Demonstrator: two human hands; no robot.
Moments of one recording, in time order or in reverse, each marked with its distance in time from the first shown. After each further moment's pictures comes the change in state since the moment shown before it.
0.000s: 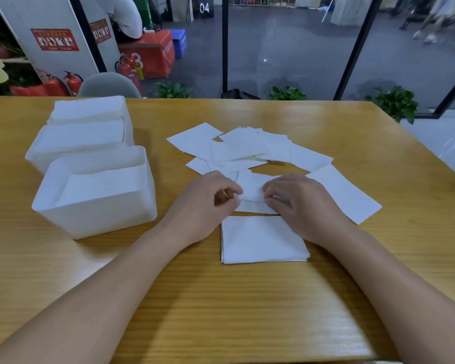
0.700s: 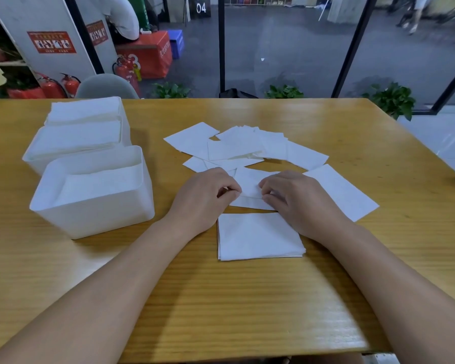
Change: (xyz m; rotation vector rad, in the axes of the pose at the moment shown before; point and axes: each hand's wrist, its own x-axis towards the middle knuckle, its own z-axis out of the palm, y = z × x) left_hand 0.016 0.002 0.008 0.122 0.014 0.033; right_hand -0.001 -0.002 -0.006 -0.046 -0.032 -0.033
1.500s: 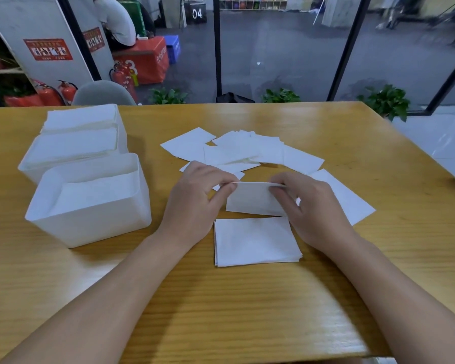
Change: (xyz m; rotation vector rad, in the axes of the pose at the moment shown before) left_hand -0.013 0.015 -0.008 -0.023 0.290 0.143; right_hand -0.018 -0.006 -0.009 0.154 0.247 0.052
